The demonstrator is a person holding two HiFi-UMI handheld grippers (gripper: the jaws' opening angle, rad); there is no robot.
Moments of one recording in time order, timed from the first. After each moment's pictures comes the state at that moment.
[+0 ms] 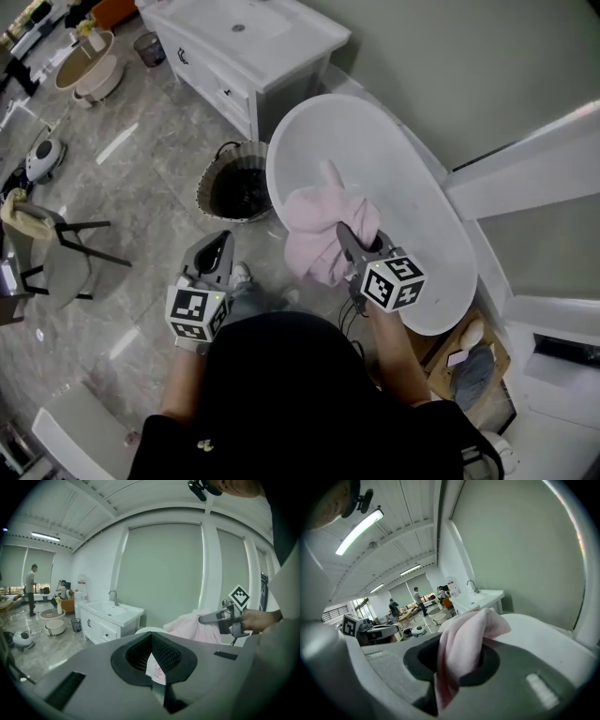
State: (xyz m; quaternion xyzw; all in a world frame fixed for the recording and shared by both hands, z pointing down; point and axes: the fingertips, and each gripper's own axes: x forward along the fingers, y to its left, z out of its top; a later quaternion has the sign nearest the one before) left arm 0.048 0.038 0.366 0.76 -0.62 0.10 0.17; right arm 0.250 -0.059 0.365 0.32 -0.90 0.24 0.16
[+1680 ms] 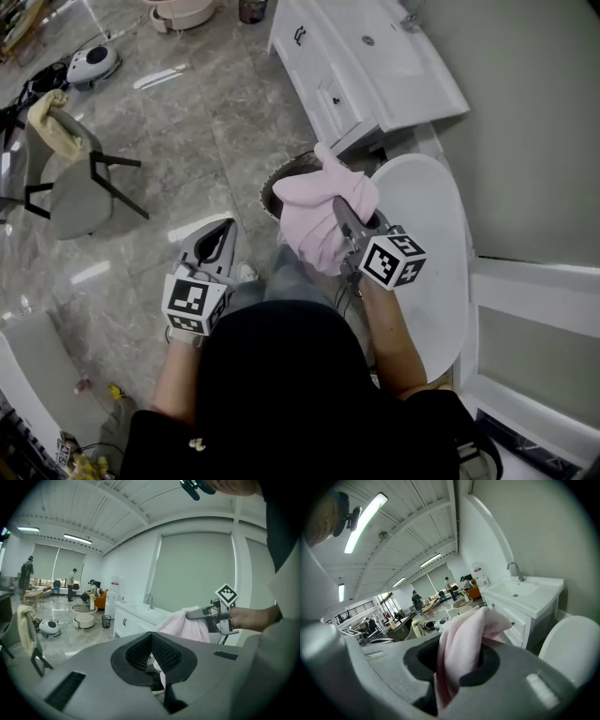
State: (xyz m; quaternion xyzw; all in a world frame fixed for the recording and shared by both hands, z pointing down) left arm -0.263 0.098 0.390 0.67 -0.72 0.05 0.20; right arm -0.146 -0.075 0.379 0.16 -0.94 0.25 0.19
